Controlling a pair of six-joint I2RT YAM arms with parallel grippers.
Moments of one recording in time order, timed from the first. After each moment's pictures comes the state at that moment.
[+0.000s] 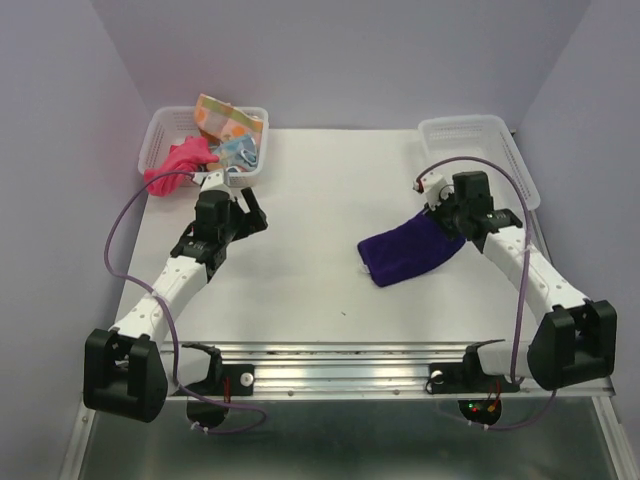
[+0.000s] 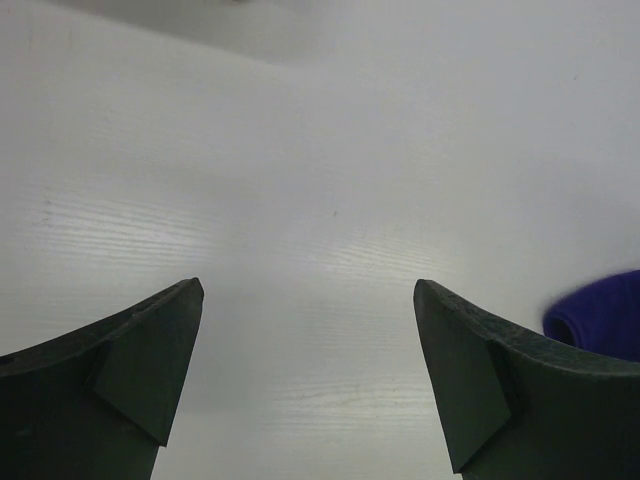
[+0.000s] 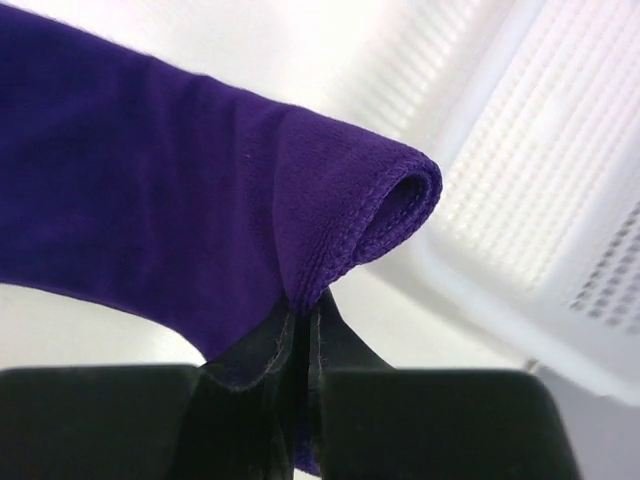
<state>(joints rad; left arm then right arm) -0.24 1.14 0.75 -0.14 -0.08 -0.47 0.22 1.28 0.96 -0.47 -0.05 -0.51</state>
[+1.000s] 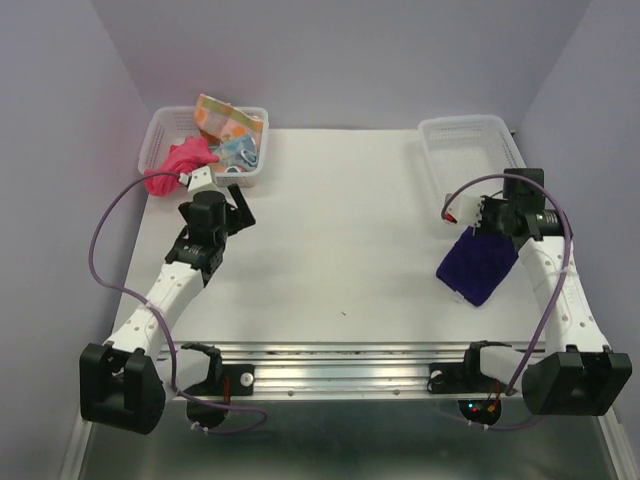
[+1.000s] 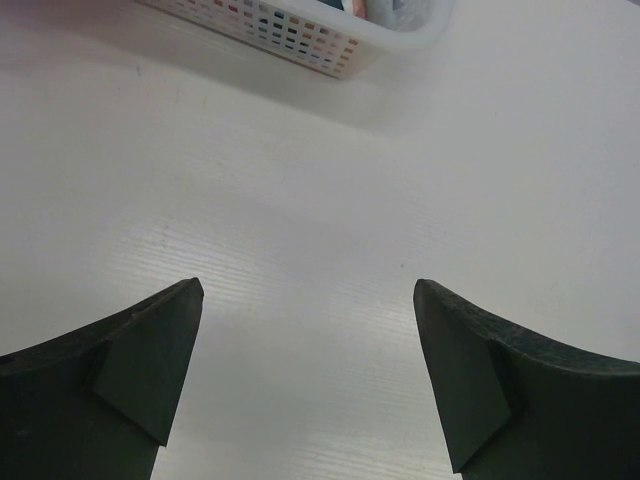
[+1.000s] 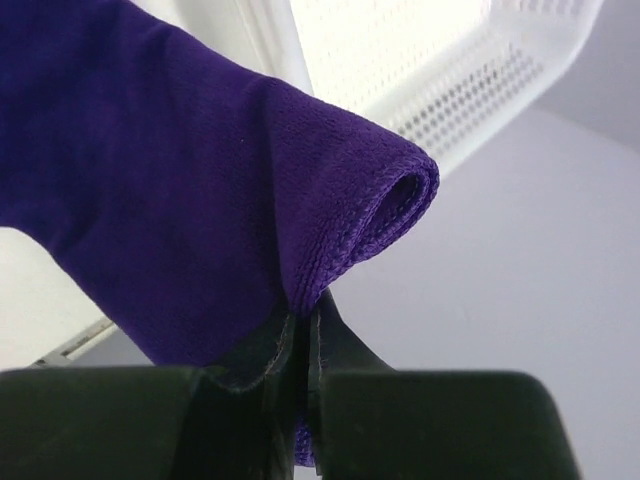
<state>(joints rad) -0.23 1.09 0.75 -0.15 -0.30 -0.43 -0.01 1.15 1.17 -0.91 0.06 -1.47</state>
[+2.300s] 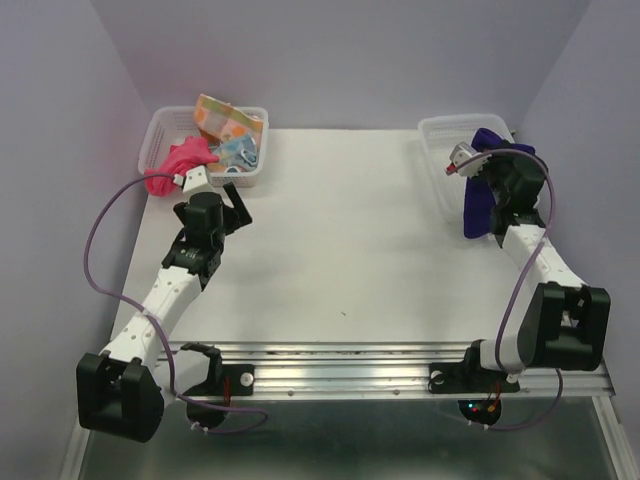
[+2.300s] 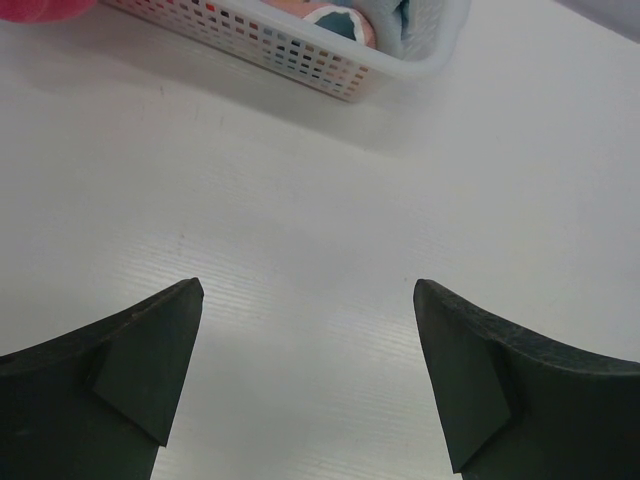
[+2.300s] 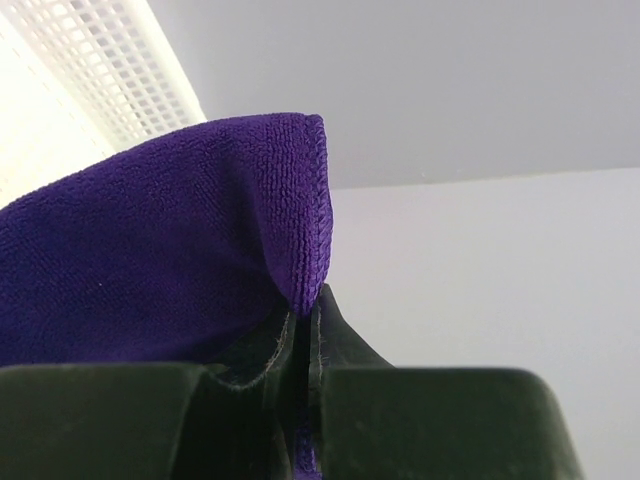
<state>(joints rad) -0.23 1.04 0.74 -0.15 -0.34 -0.43 -0.12 1.35 0.92 0.39 -0.14 -1.39</state>
